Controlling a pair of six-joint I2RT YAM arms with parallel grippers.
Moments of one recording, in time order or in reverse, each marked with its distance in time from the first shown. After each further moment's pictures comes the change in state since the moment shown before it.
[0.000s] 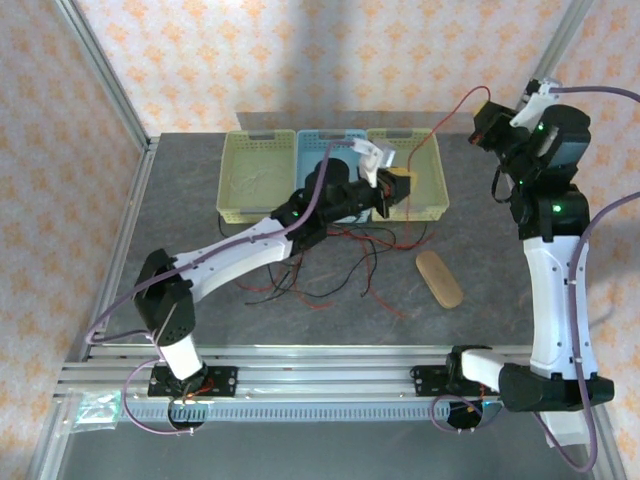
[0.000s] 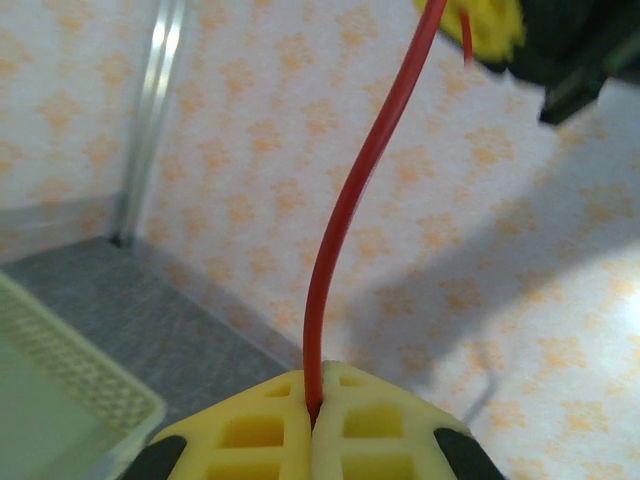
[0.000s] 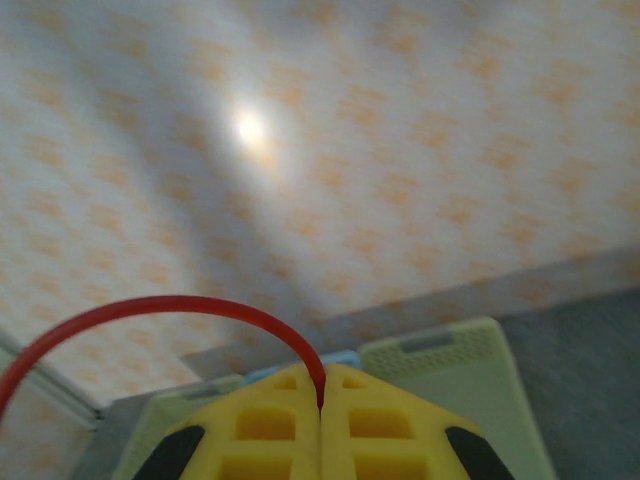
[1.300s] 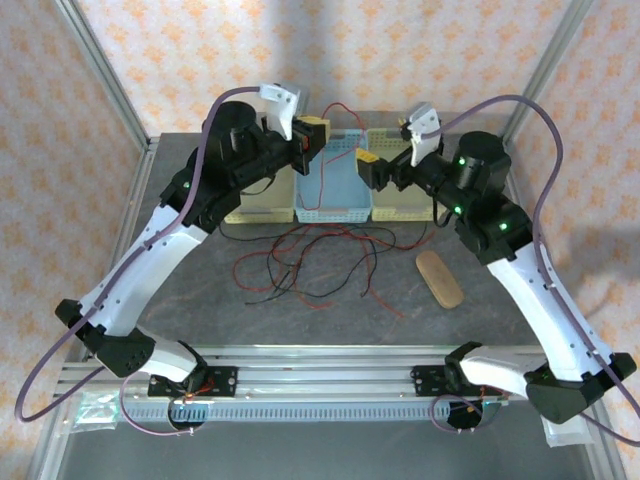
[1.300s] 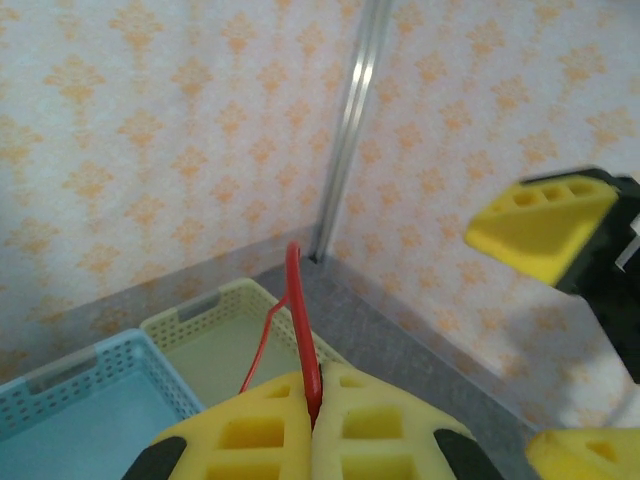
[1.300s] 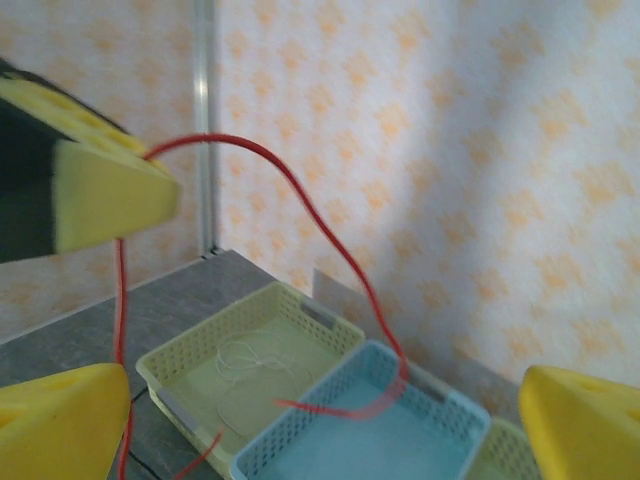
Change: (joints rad) left arm 0.217 -0.259 0.277 -0.658 -0.032 0.213; right arm 0.523 -0.056 -0.171 0.233 -0.081 -0.579
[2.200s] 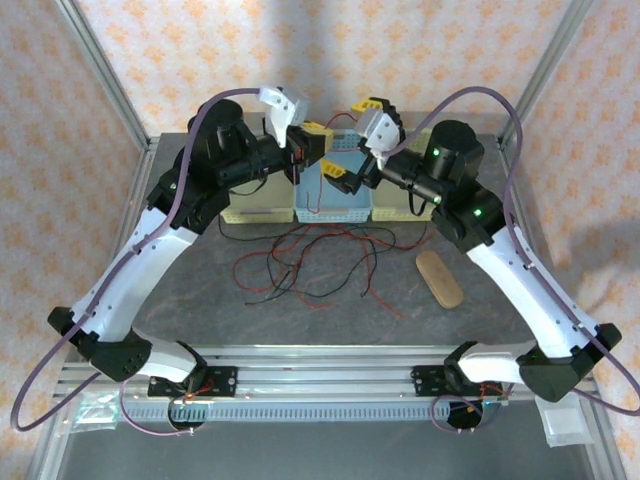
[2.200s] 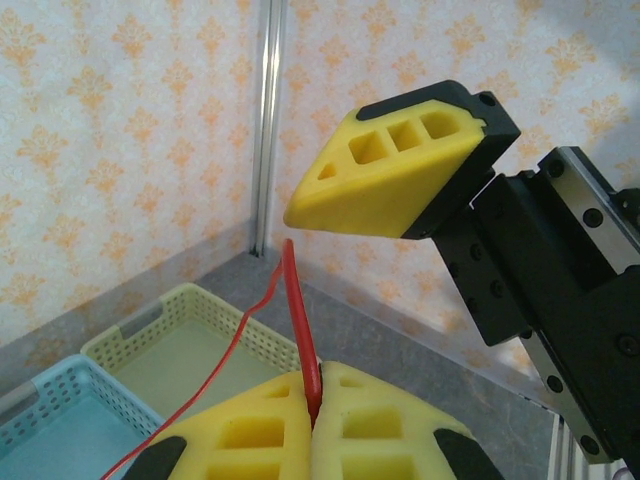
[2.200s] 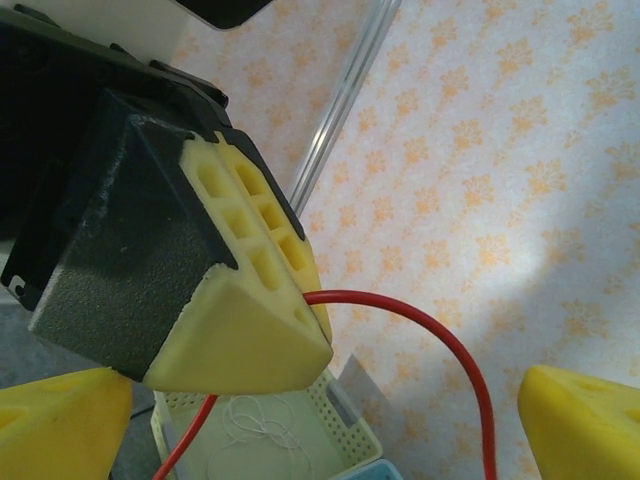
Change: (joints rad) left arm 0.026 -0.034 -0.004 -0.028 0.204 0.077; right arm 0.116 0.124 0.092 0.080 -0.126 -0.256
